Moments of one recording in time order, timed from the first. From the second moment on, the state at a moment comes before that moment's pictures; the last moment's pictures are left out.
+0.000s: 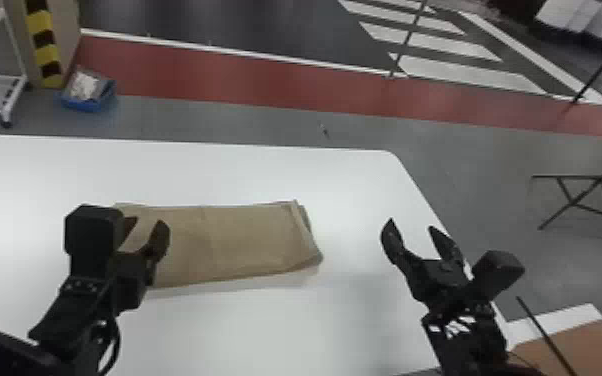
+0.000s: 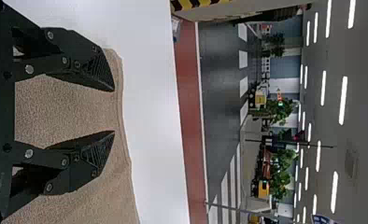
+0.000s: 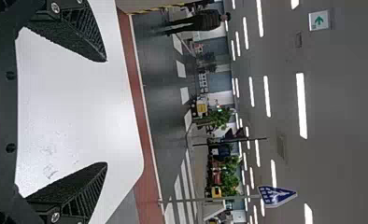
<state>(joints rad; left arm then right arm) 0.05 0.20 -0.46 -1.83 0.25 0.43 0.28 0.34 -0.20 -0.29 -1.73 -0.40 -0.07 0.14</state>
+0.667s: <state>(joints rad) 0.03 0.20 -0.46 -1.75 0.23 0.47 0.24 0.07 -0.24 -0.20 -1.72 -0.41 0.59 0.27</state>
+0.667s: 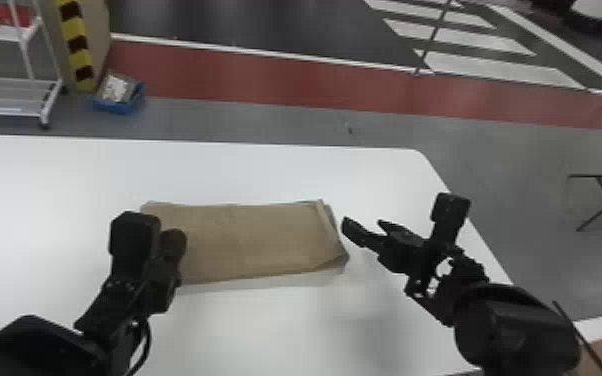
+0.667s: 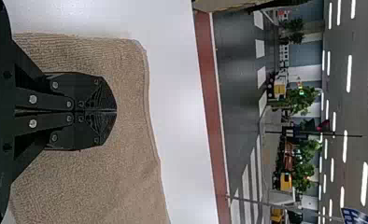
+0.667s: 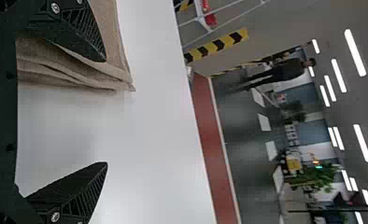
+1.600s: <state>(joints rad) 0.02 0.19 -0.49 -1.72 0.21 0.48 0.25 -0.09 -0.23 -0.07 -1.71 -0.37 0.90 0.11</state>
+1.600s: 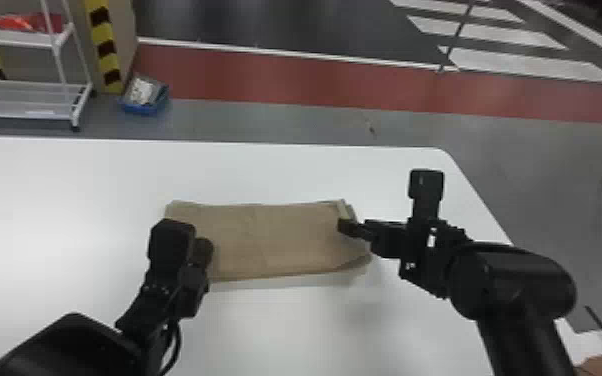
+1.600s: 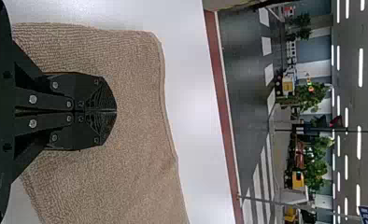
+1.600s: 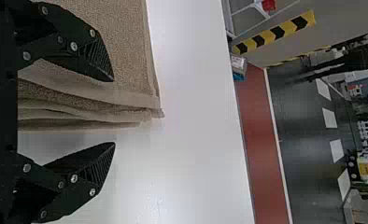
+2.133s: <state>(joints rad) 0.01 0.19 -0.49 -1.71 0.21 0.49 0.25 -0.12 -0.23 -0.05 -1.69 -0.35 1.00 0.10</state>
